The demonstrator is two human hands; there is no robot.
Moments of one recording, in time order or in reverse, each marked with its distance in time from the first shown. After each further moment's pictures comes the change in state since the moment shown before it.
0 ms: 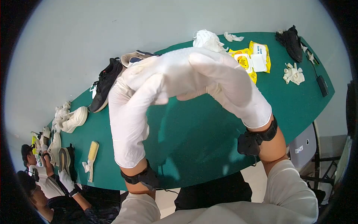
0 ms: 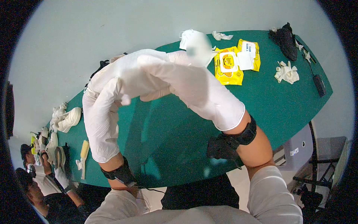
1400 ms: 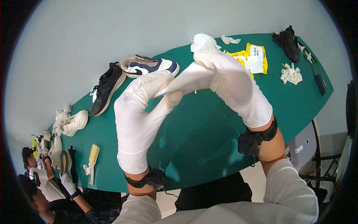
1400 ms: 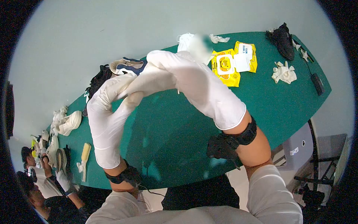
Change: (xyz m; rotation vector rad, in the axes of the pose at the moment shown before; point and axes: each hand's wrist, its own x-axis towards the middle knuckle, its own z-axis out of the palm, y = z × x) left_hand 0.003 -0.008 0.001 0.748 -0.117 0.535; right_hand -0.009 0.003 -0.012 -0.942 0.149 -0.474
